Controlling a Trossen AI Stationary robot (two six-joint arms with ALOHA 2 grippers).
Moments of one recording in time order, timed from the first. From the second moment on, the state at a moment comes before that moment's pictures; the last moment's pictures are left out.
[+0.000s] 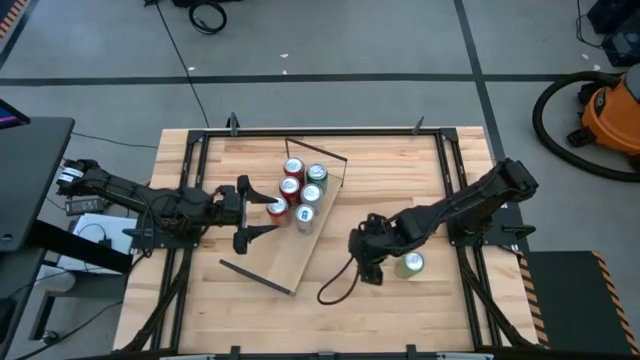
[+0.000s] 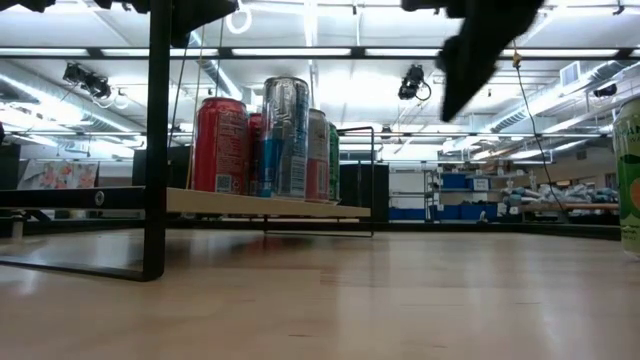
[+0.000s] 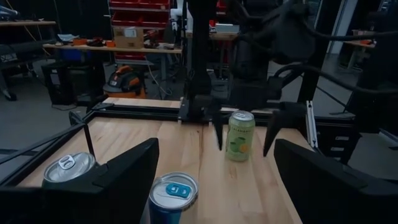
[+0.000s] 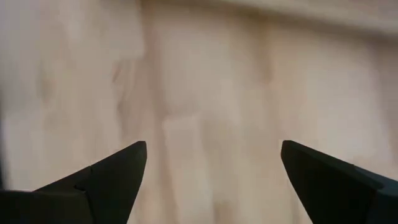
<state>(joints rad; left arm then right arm) -0.27 0.82 0.52 0.27 -0.32 -0.07 0.37 1.63 1.28 -0.82 0.18 0.54</state>
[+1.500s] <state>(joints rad) -0.27 0.82 0.52 0.23 -0.32 -0.06 0.55 1.61 1.18 -1.23 -0.06 1.29</state>
